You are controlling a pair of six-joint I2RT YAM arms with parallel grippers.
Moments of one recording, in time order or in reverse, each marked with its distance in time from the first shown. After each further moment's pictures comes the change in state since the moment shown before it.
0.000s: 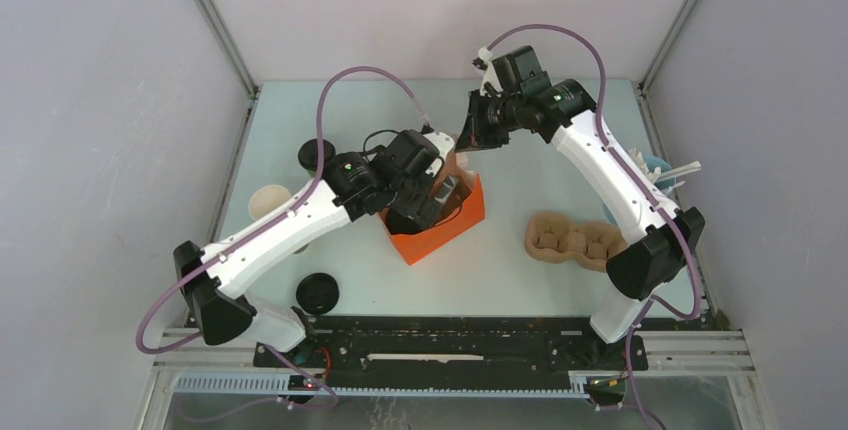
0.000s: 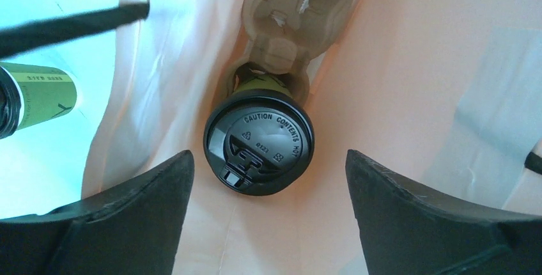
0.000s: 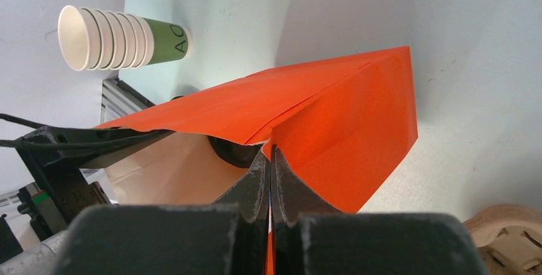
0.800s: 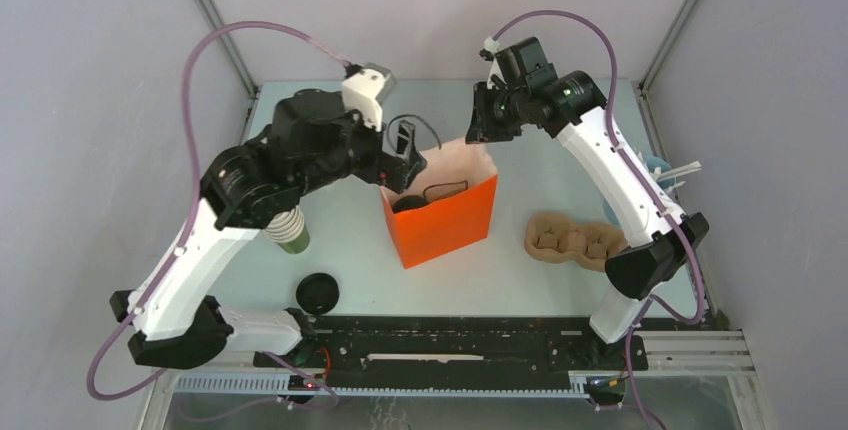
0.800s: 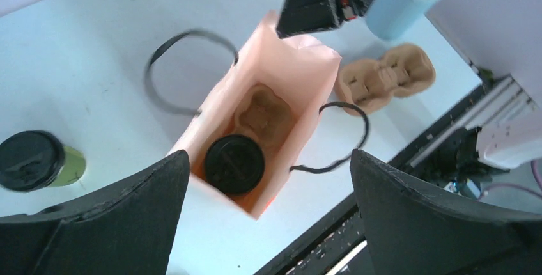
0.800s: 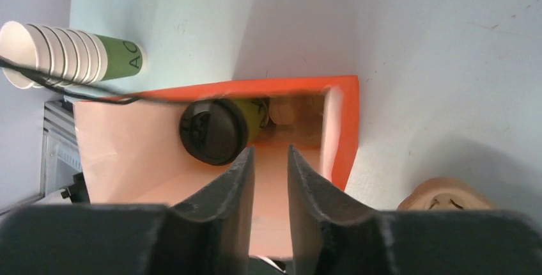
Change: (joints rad) left arm 0.027 -0.158 0.373 -0.063 0.125 -0.047; right arm 0.020 0.003 0.114 -0.126 0.188 -0.072
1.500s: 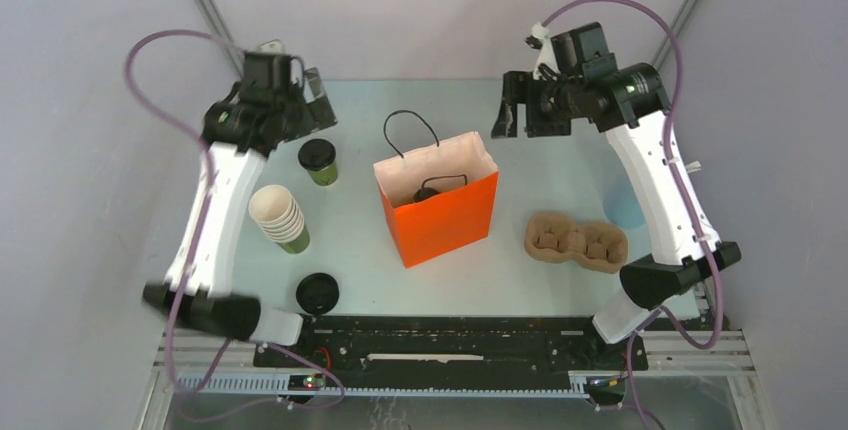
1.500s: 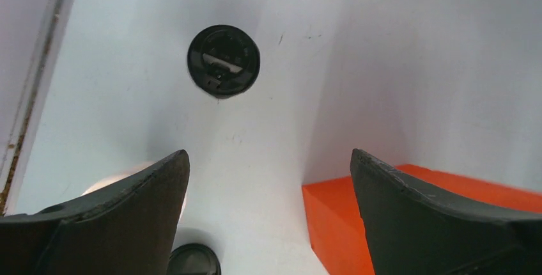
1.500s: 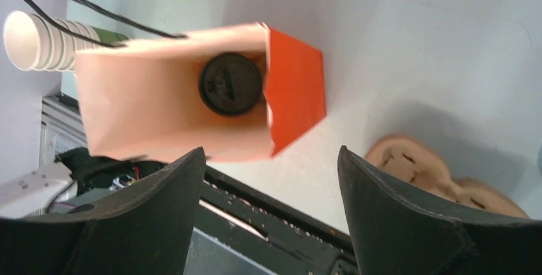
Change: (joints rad) left arm 0.664 0.073 -0.121 -0.032 -0.116 -0.208; right arm -0.112 -0.055 0.186 -0.219 -0.027 -0.081
